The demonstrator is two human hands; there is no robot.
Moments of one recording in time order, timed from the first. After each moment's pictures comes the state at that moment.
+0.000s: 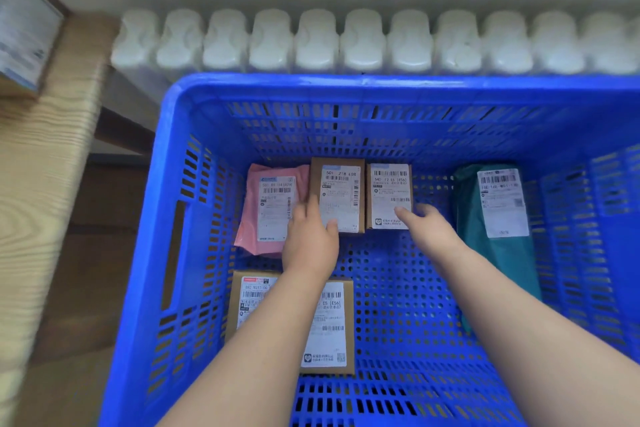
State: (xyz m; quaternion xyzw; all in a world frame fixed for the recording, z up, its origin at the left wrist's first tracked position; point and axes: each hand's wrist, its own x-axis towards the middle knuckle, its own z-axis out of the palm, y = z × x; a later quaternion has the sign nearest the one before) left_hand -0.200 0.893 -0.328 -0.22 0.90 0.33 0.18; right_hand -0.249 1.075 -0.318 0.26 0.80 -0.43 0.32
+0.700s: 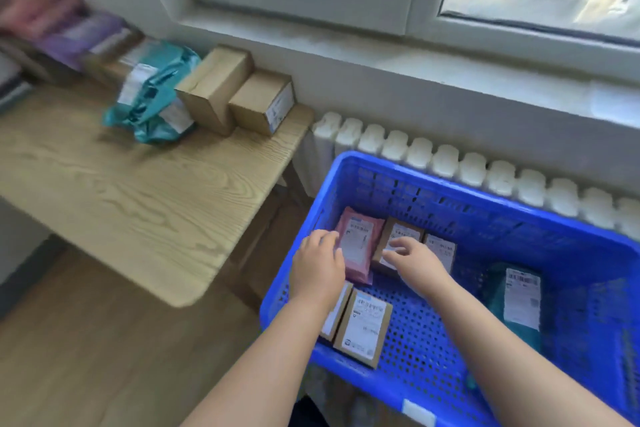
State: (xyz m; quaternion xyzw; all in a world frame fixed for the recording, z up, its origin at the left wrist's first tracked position) left_hand -0.073 0.839 -0.118 -0.28 0.92 0.26 0.01; right_hand -0.173 0.986 -0.108 -0.06 0.87 -0.33 0.35
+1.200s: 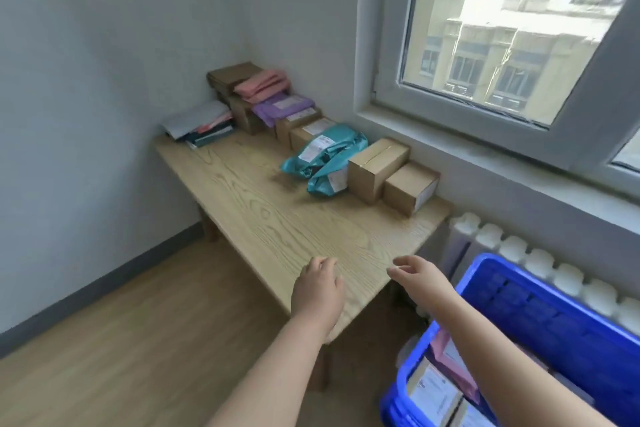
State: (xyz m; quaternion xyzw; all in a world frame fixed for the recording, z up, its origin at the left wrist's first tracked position) left_hand 0.091 0.651 -0.020 -0.44 0.86 0.26 -0.07; right_hand -0.062 0.764 0.007 -0.27 0.84 -0.34 0.32
